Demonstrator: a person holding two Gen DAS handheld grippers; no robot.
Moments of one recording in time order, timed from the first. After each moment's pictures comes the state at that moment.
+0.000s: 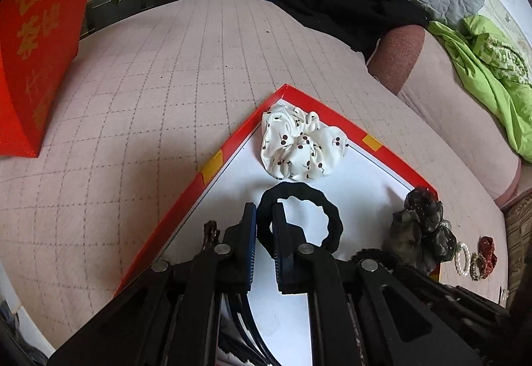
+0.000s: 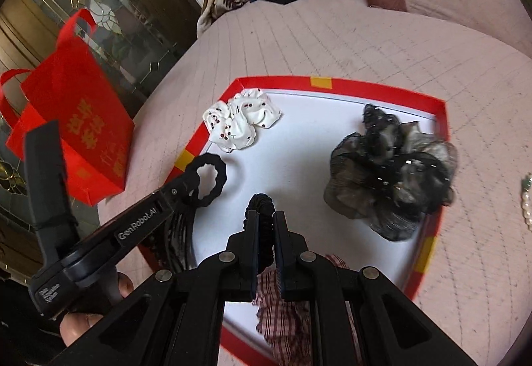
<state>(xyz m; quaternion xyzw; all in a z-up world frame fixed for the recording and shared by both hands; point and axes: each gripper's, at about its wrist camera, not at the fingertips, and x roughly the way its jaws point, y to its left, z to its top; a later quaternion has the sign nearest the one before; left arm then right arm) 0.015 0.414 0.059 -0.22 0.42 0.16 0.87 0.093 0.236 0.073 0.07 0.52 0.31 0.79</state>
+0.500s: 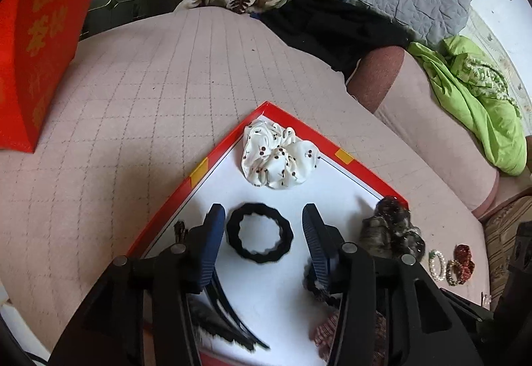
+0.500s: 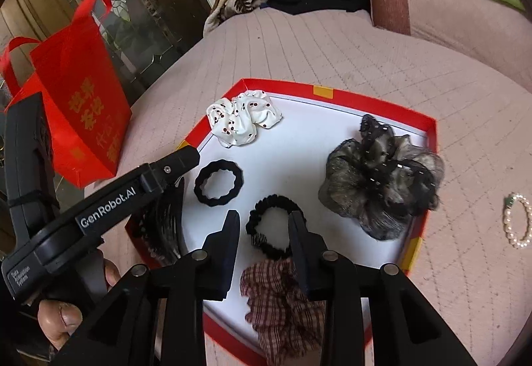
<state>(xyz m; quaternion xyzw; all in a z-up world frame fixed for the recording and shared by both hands) -0.007 0.408 0.079 -0.25 0.38 0.13 0.88 0.067 0.225 0.092 0.02 0.49 0.31 0.82</state>
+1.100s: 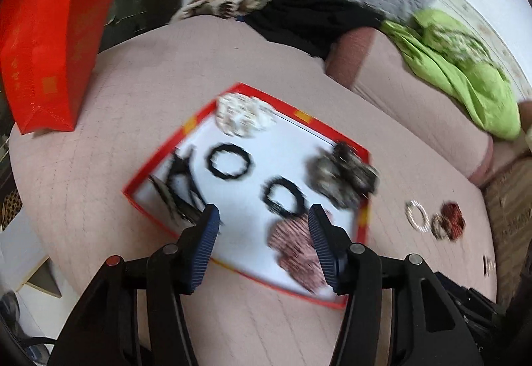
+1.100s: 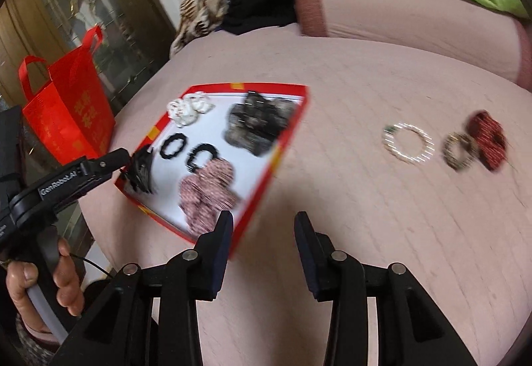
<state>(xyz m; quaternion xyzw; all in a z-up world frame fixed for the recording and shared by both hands) -0.076 0.313 0.123 -0.19 0.40 0.13 0.89 -0.017 0.076 0.121 0.04 0.47 0.23 0.85</state>
